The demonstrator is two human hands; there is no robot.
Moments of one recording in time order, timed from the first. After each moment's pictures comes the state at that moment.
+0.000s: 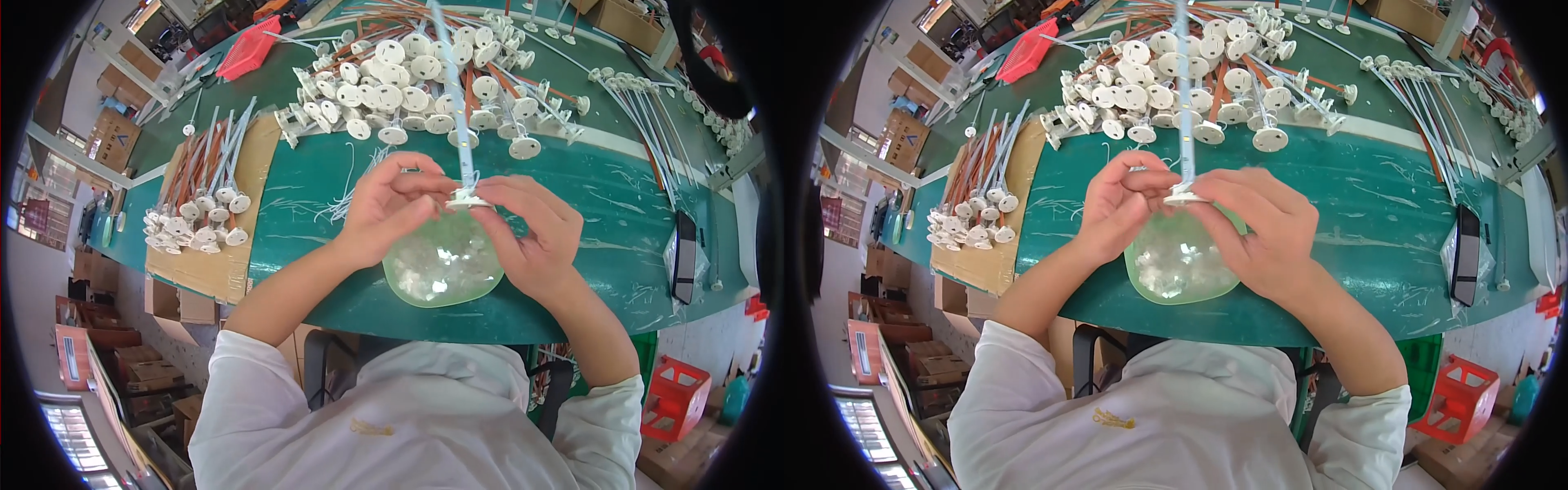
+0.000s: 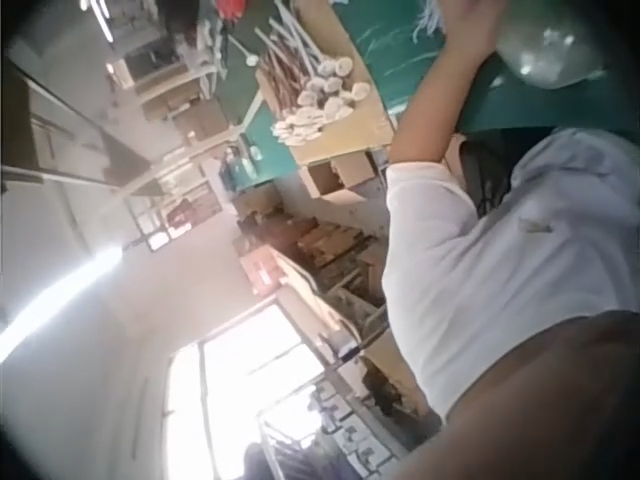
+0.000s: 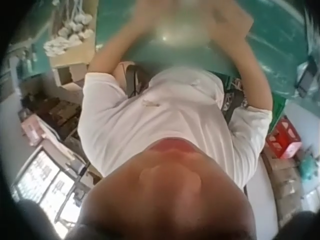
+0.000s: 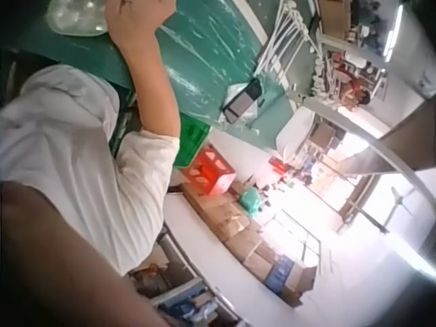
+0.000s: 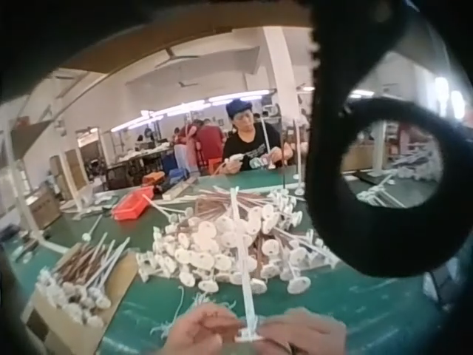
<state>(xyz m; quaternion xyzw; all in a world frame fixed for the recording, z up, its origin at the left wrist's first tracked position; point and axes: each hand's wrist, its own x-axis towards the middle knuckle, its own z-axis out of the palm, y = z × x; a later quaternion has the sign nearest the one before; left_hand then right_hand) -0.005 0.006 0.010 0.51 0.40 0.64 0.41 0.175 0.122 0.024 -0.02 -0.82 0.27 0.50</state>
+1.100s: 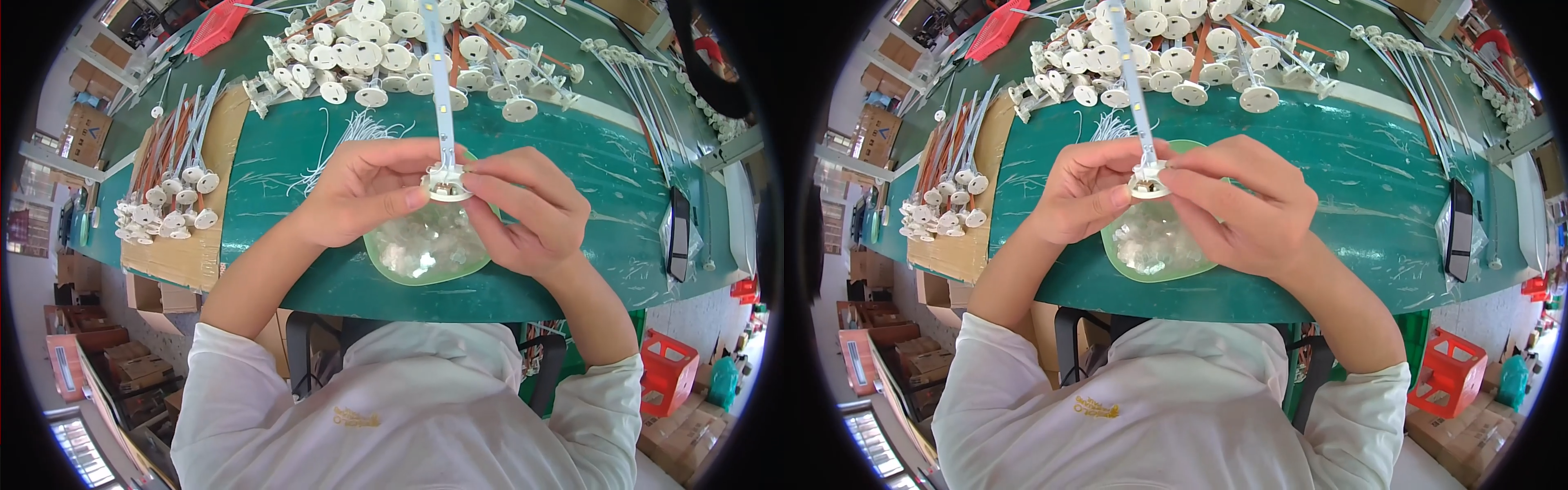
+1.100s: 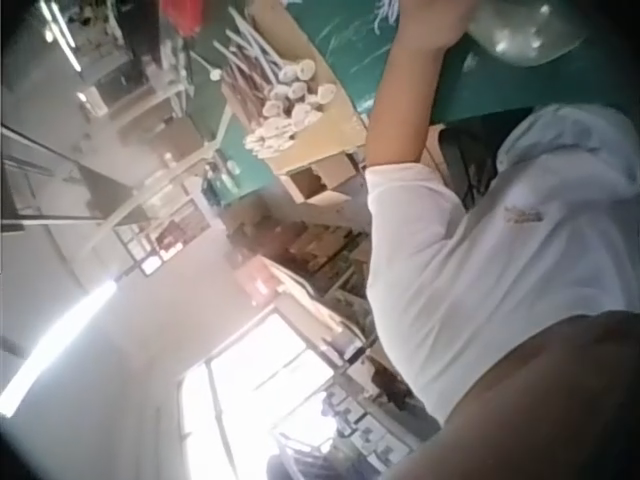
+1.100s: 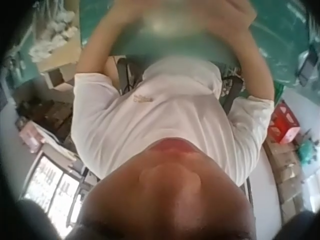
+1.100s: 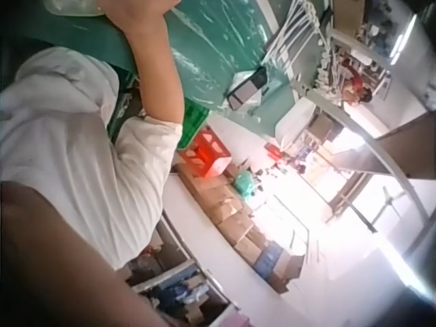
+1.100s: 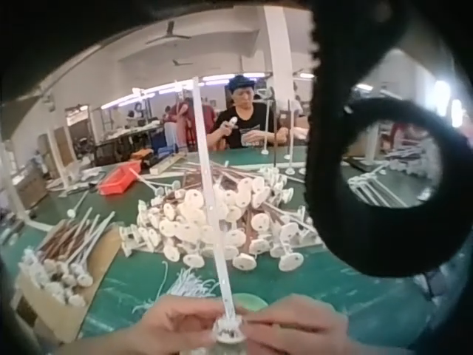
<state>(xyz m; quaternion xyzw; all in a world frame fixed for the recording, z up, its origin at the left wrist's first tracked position) -0.006 0.002 0.017 0.50 0.30 0.60 0.55 0.175 0.125 0.020 0.08 -0.82 0.19 0.53</state>
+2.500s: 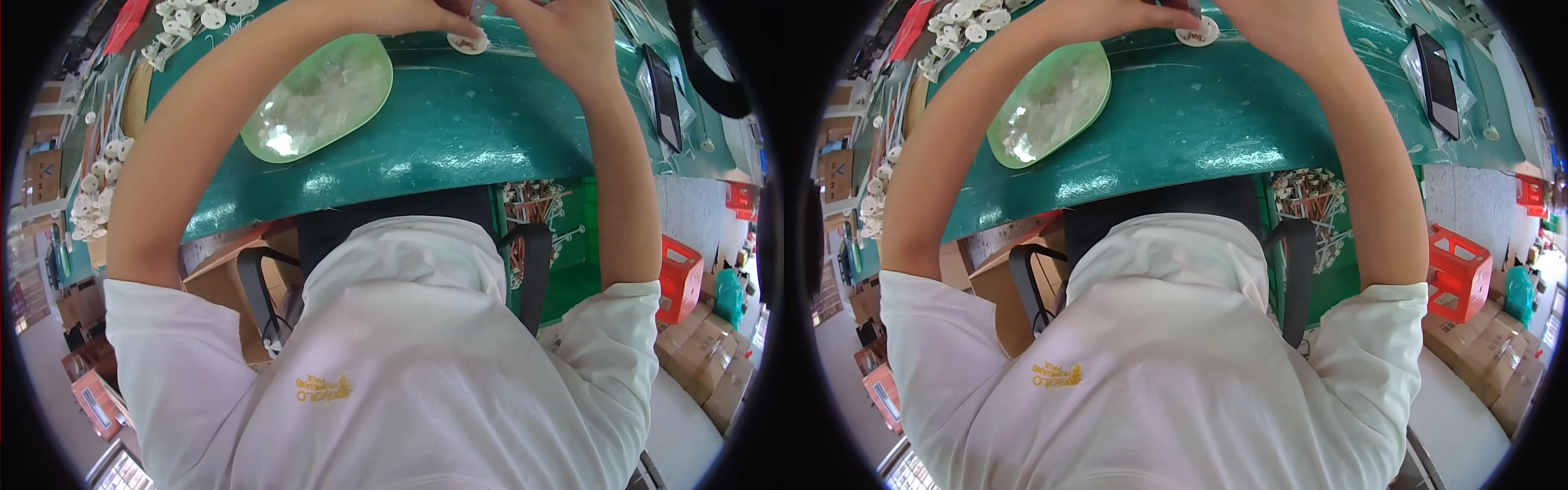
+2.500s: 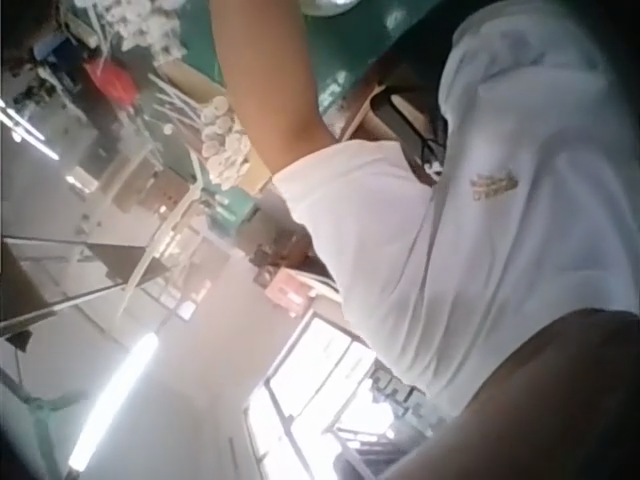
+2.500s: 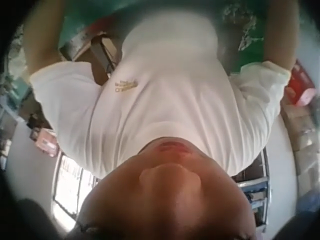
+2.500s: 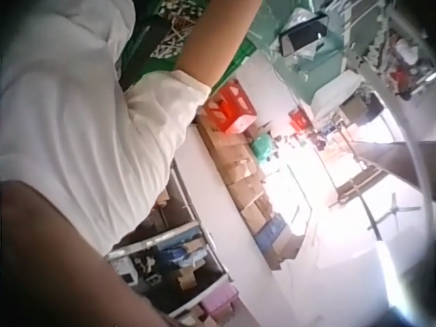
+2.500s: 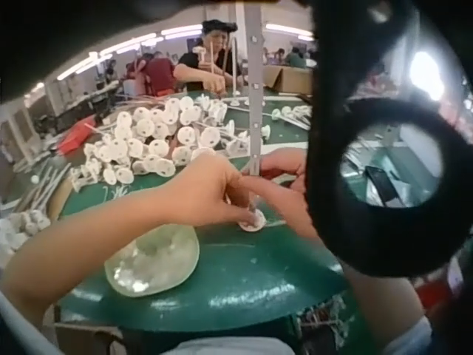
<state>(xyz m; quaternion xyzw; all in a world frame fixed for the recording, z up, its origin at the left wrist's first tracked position) 0.085 0.121 0.042 0.81 0.51 0.24 0.19 0.269 0.188 0.012 -0.23 -0.84 0.34 0.36</state>
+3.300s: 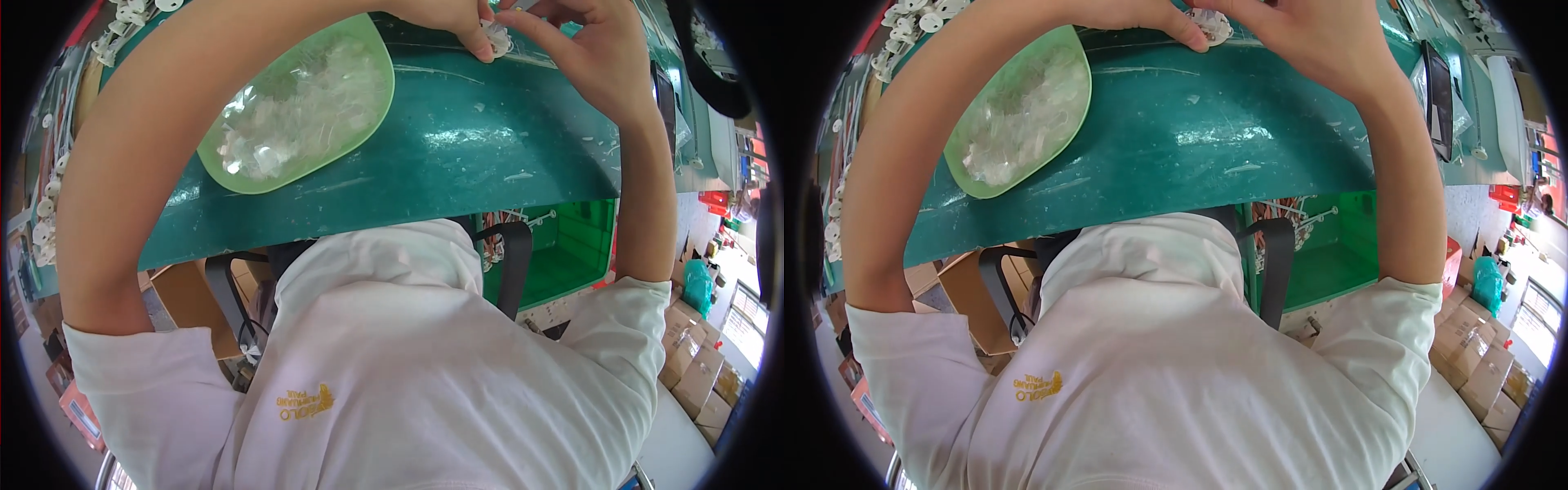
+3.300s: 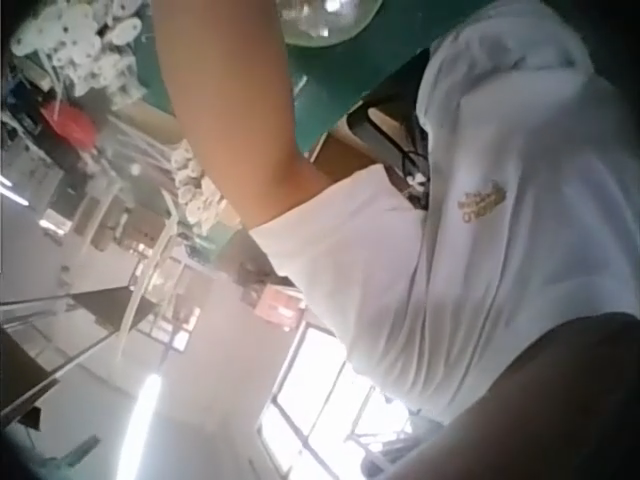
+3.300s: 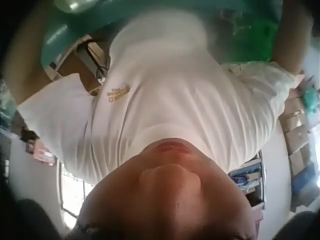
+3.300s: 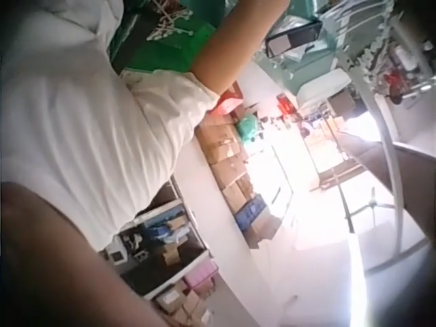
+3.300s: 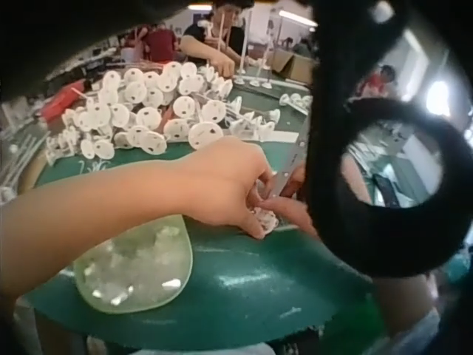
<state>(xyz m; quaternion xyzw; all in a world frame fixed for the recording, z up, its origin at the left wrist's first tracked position) 0.085 0.142 0.032 0.80 0.53 0.18 0.22 0.290 0.205 0.029 -0.21 -0.94 0.13 0.22</state>
